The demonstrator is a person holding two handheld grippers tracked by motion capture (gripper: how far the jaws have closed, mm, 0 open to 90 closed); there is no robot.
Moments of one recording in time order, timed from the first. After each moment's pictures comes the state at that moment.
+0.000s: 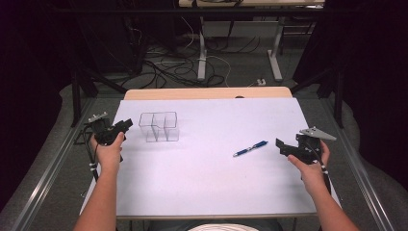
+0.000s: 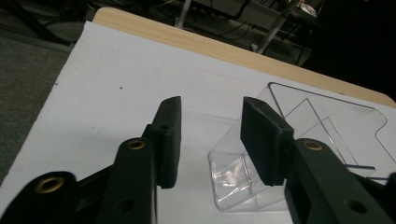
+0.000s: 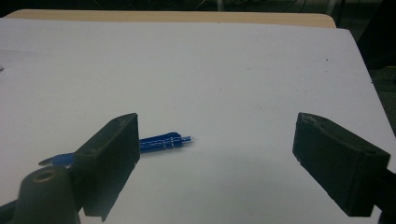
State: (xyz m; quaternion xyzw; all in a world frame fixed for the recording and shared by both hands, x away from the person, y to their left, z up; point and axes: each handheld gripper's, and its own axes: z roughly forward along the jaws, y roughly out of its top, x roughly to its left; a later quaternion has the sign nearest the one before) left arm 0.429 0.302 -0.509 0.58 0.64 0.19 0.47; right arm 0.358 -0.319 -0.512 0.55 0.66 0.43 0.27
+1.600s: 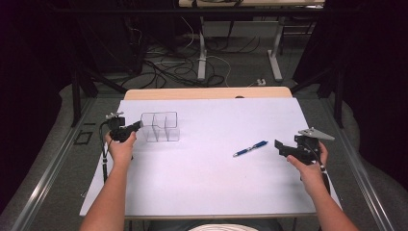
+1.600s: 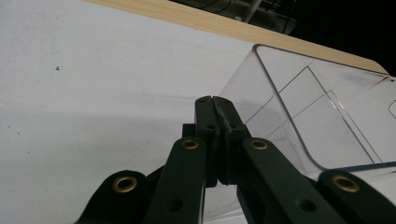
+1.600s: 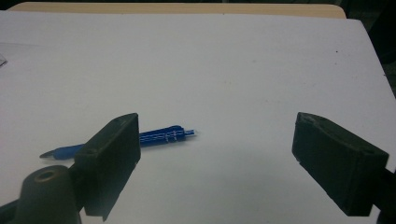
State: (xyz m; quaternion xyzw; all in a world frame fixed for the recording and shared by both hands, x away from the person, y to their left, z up) left arm 0.455 0.274 -0.530 0.63 0.61 0.15 0.46; right arm 0.360 -0.318 -0.517 0.55 0.67 0.43 0.26
